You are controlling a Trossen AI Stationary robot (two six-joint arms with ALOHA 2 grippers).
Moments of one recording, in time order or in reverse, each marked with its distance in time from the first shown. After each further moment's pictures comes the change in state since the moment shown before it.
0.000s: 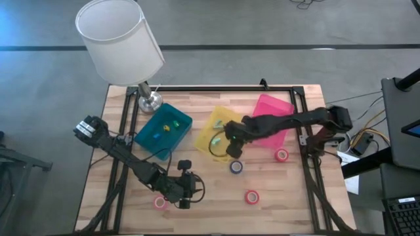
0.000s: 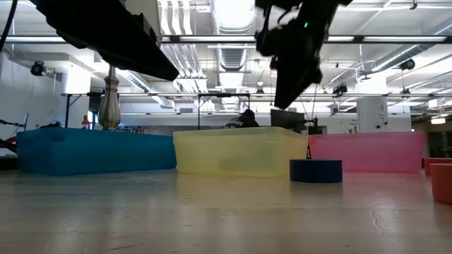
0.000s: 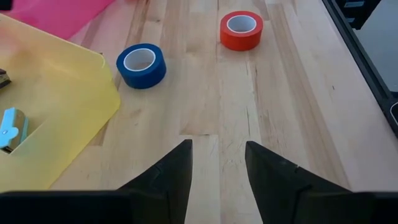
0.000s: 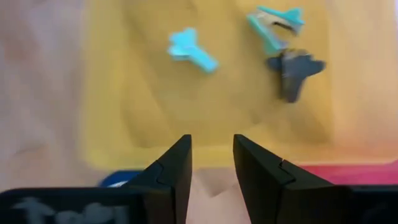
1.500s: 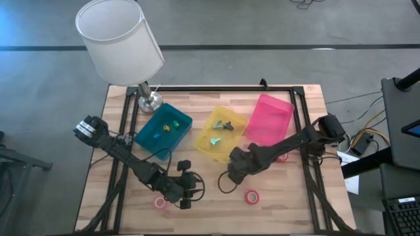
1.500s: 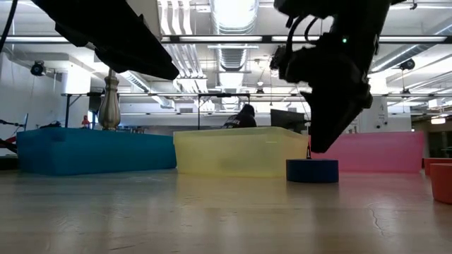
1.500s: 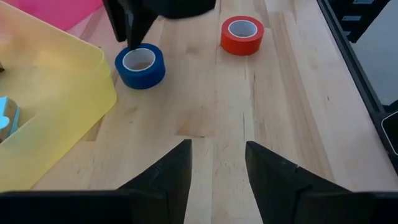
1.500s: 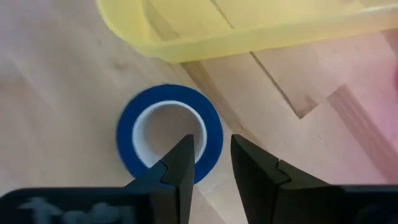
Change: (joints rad) left arm 0.000 0.000 0.000 0.010 0.004 -0.066; right arm 0.287 0.158 -0.104 0.054 0.086 0.460
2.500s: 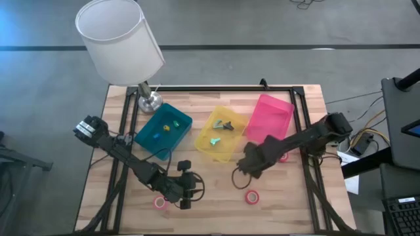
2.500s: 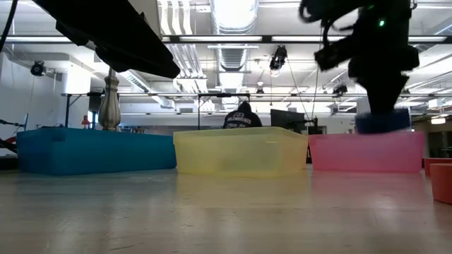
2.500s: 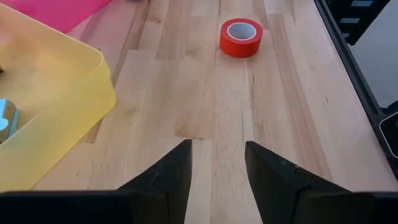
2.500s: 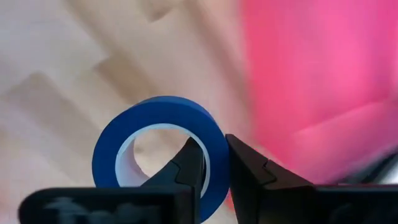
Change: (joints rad) left arm 0.000 0.000 0.000 0.007 0.000 0.002; right arm 0.002 -0.118 0.040 -0.527 -0.029 -0.001
